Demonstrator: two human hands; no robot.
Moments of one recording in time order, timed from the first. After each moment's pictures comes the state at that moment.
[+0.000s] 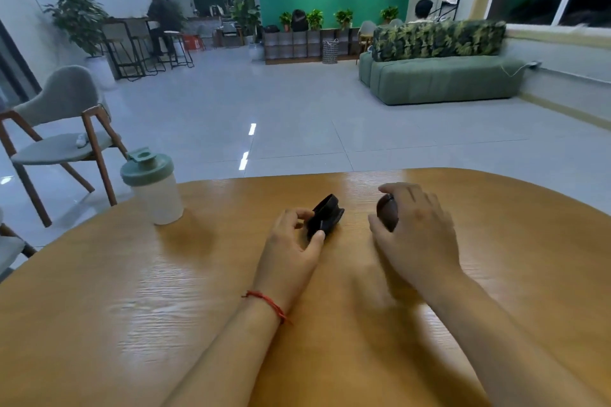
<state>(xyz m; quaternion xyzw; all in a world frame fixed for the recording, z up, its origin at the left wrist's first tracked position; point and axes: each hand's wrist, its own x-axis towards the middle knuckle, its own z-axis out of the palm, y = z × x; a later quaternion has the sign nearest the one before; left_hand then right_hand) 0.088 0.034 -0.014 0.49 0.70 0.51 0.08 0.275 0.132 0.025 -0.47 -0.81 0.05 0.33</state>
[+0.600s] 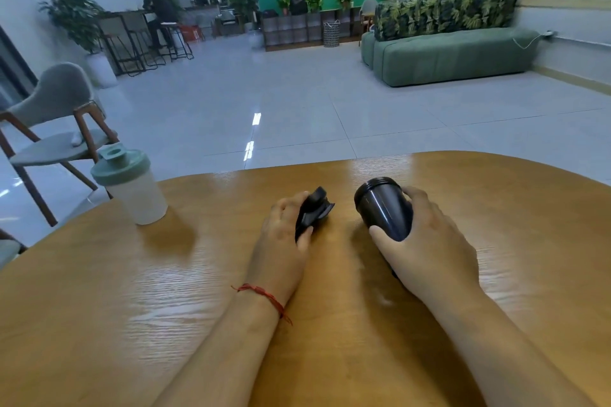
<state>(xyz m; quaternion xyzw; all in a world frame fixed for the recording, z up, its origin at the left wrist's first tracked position) 0.087 0.073 -0.039 0.54 0.73 0.42 -0.01 0.303 0.144 0.003 -0.55 -0.77 0.15 0.29</state>
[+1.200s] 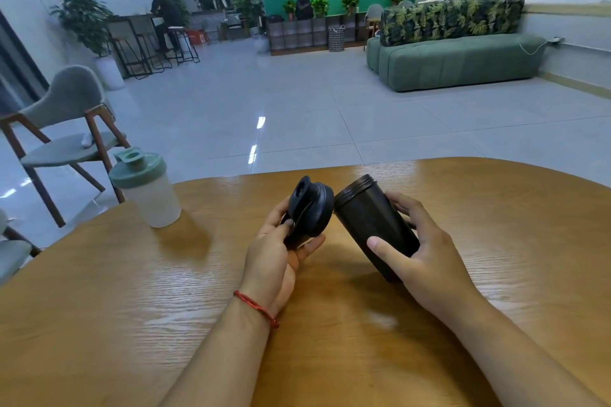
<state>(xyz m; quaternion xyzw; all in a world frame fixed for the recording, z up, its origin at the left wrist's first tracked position) 0.076 0.055 -0.010 0.16 0.46 0.76 0.43 0.293 0.140 -0.012 -0.34 -0.77 0.38 0.38</state>
